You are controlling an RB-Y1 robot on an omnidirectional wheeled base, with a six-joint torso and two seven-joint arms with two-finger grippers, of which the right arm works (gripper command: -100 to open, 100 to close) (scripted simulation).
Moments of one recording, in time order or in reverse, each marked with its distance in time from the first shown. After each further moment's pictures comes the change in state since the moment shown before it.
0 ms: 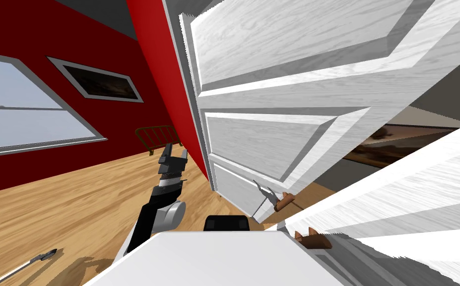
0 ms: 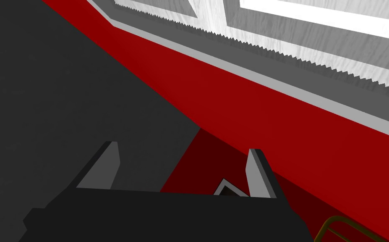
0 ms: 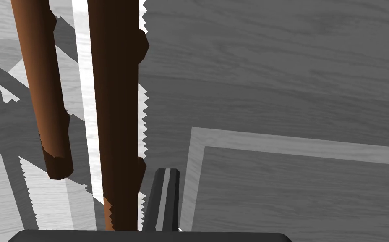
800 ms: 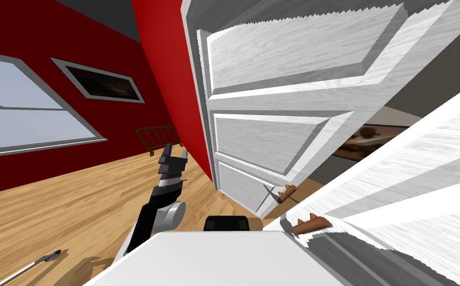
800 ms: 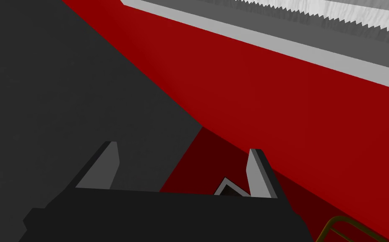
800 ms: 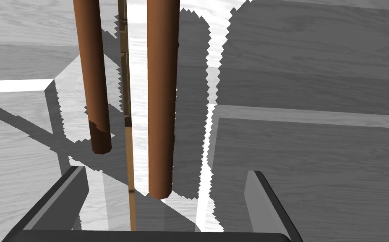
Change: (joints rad) arm -0.023 0.023 0.008 0.006 0.003 -0.020 -0.002
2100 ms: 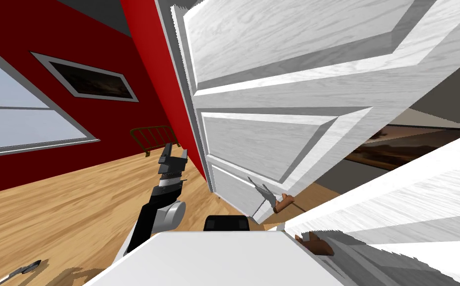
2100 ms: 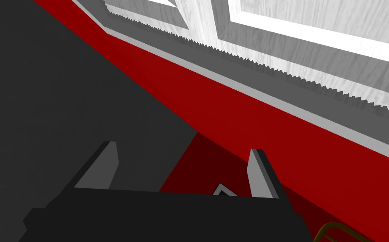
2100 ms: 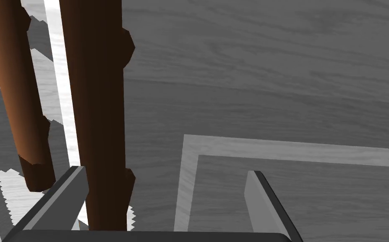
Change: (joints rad) arm 0.009 -0.009 -0.029 -0.001 -0.024 0.028 0.009
